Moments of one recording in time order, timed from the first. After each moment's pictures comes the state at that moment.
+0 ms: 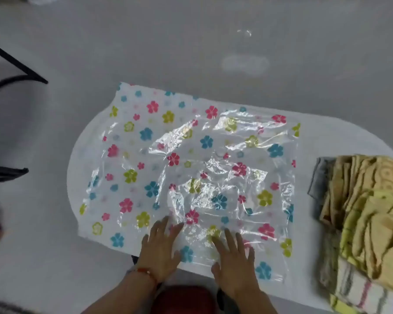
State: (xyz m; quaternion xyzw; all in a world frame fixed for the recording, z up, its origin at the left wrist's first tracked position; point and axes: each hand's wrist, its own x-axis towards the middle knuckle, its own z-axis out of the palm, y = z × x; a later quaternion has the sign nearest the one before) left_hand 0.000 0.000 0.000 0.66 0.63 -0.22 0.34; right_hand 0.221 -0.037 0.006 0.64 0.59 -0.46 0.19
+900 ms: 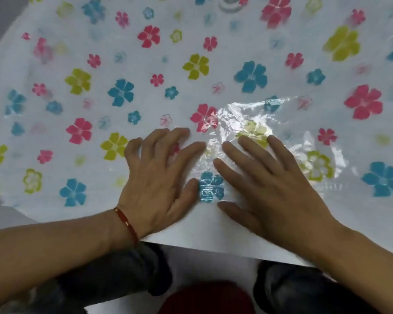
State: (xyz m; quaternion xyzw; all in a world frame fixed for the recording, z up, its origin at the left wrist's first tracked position) left_hand -0.016 0.020 -0.139 0.89 0.45 0.06 0.04; right_hand 0.224 -0.042 -0.153 0.51 0.85 -0.05 -0.11
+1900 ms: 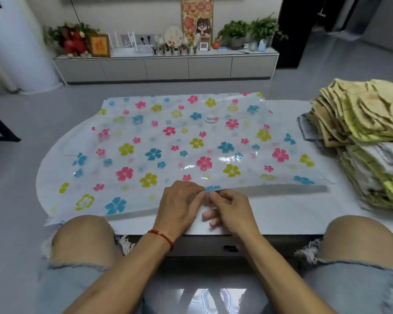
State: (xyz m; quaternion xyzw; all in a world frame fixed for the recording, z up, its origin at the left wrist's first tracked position) left_hand -0.026 -0.023 -0.128 0.83 0.45 0.31 0.15; right_hand 0.117 -0.083 -0.118 0.64 0.31 -0.49 -0.50
